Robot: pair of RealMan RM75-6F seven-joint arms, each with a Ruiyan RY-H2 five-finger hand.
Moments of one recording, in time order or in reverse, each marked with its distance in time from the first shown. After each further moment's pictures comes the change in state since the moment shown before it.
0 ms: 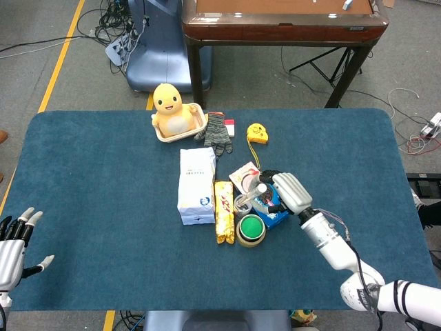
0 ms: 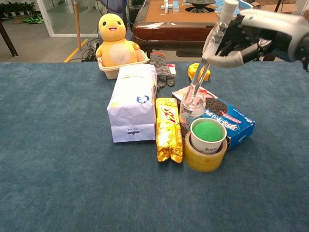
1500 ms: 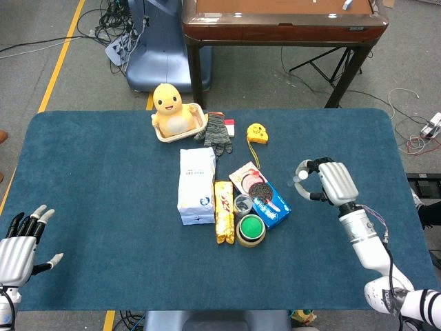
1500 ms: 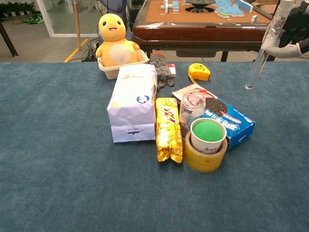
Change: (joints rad) left arm -0.029 -0.005 0.001 -0.036 0.006 -0.030 0.046; right arm -0.107 0.060 0.003 0.079 0.092 0.099 -0.298
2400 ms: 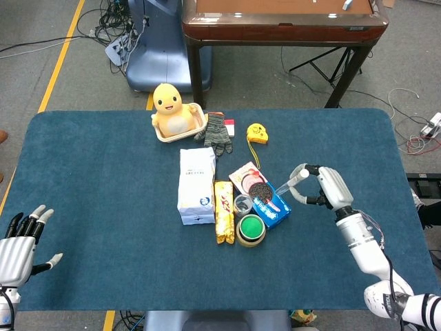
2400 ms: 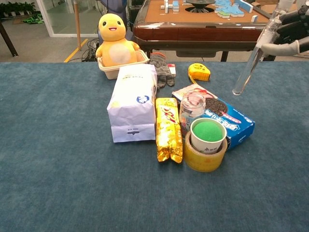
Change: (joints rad) left arm 0.001 0.005 0.001 -0.004 -0.003 0.005 -0.003; right arm -0.030 0.009 0.027 -0.056 -0.010 -0.065 0.306
